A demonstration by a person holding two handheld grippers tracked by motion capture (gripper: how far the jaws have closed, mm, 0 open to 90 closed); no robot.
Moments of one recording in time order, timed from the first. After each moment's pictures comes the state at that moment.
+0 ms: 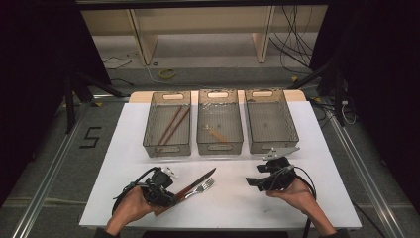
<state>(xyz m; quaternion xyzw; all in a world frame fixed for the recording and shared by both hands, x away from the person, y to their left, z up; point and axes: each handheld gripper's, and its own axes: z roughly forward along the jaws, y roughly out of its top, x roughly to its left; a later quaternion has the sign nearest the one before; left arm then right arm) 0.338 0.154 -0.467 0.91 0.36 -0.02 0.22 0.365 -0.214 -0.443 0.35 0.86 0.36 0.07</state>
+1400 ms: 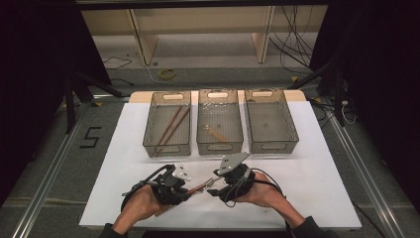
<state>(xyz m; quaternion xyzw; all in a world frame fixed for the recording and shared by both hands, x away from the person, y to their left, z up) 0.324 0.117 -0.434 0.93 0.26 0.04 0.25 0.350 -0.105 -0.428 0.13 0.92 0.37 0.06</state>
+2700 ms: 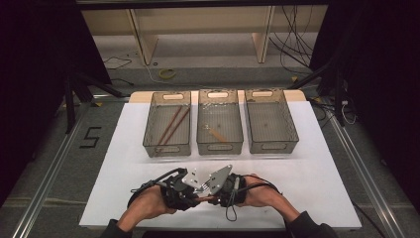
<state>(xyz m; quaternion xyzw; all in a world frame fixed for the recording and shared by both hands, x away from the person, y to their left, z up) 0.321 0.098 -0.429 0.95 0.18 0.02 0.27 0.341 -0.088 -0.449 -0.02 0.96 0.28 0.04</state>
